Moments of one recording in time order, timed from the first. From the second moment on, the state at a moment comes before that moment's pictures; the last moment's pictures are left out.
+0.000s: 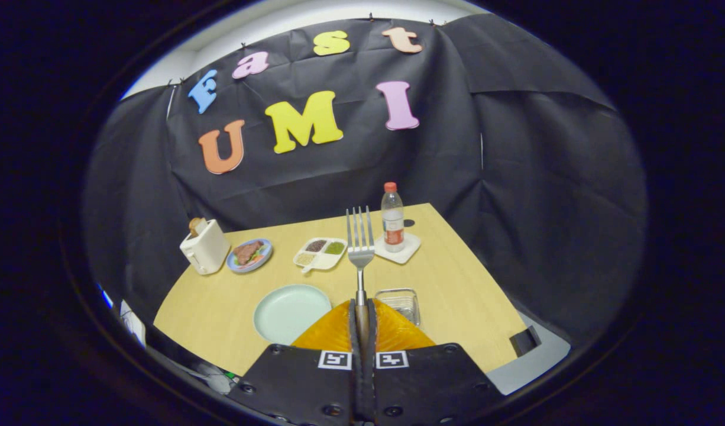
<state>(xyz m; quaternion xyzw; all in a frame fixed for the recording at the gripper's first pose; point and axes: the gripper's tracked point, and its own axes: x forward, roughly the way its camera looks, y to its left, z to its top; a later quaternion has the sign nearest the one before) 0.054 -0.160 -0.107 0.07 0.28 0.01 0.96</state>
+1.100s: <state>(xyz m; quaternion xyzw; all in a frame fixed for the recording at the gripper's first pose) 0.077 -0.184 -0.205 0.10 0.39 -0.02 0.92</state>
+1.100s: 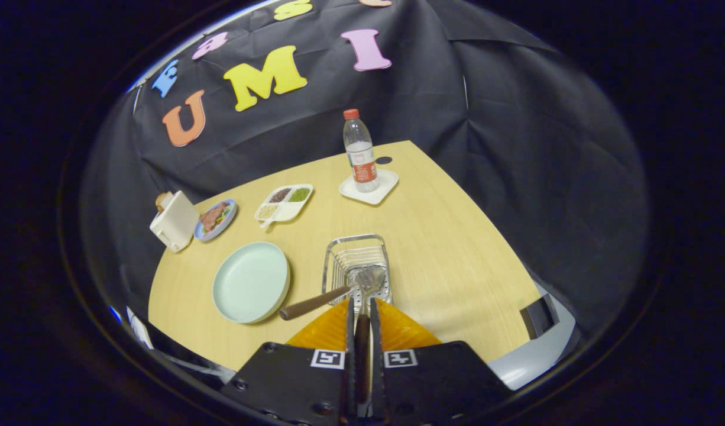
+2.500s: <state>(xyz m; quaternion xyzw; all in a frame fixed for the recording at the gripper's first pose) 0.016 -0.099 -0.060 0.03 0.10 -0.01 0.99</state>
